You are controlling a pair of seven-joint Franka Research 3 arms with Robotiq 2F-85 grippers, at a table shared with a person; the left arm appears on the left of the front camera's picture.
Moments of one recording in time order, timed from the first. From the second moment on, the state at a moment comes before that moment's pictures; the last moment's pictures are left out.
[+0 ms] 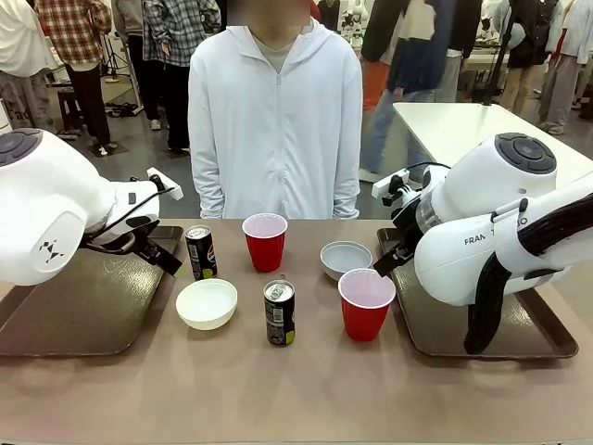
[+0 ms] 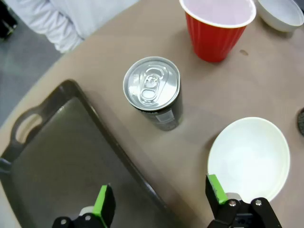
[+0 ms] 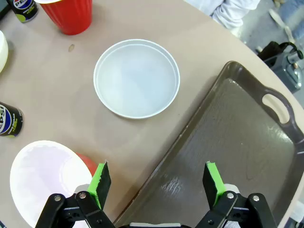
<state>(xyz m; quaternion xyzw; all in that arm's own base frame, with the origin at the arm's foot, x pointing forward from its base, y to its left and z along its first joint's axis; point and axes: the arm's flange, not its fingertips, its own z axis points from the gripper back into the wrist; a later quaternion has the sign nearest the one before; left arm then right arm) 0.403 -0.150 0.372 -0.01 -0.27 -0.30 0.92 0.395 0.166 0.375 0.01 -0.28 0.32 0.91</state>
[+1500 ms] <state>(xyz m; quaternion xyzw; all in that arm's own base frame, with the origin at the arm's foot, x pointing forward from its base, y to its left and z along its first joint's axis) 0.362 -0.147 0.440 -0.03 -0.21 -0.34 0.92 0.353 0.142 0.434 0.00 -0.17 0.32 0.93</state>
